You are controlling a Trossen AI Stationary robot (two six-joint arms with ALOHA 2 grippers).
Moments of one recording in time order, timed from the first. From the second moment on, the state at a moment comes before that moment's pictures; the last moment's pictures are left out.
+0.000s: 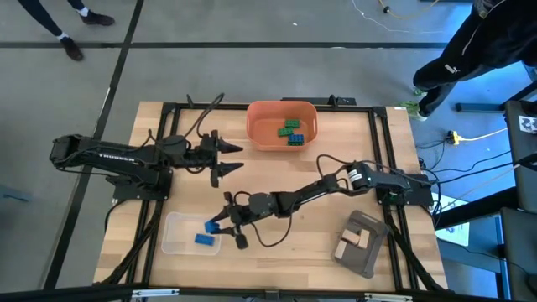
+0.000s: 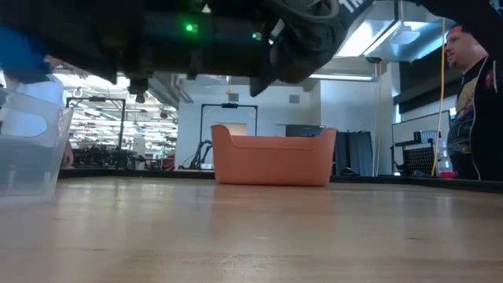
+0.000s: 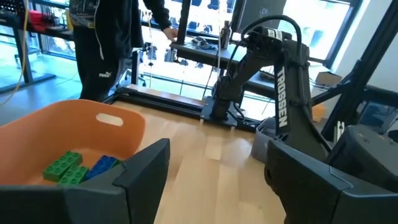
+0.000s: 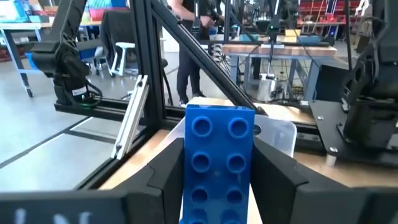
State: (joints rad) left arm 0.04 0.90 0.48 0.44 -0.09 -0.20; right arm 0.24 2.42 1.64 0.75 -0.13 0.02
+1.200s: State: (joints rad) left arm 0.04 0.90 0.48 0.40 -0.09 -0.21; right arm 0.21 2.23 1.61 0.17 -0.12 -0.13
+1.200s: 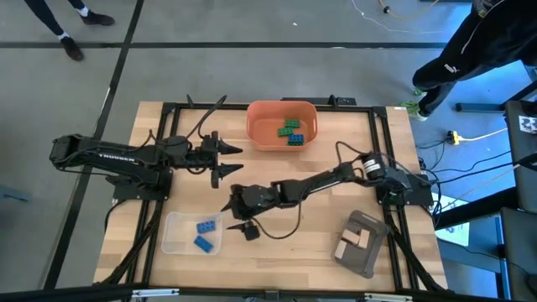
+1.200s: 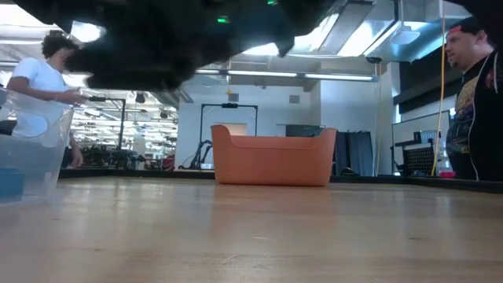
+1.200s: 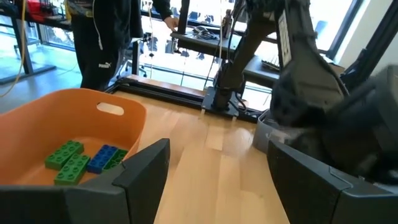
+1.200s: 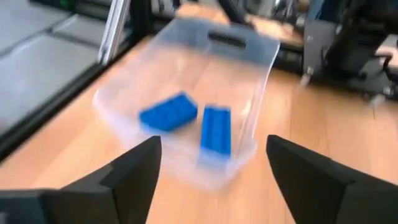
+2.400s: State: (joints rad) left arm 0.04 0.90 0.48 0.41 -0.12 -0.21; right arm 0.36 1.46 0.56 0.78 0.38 -0.06
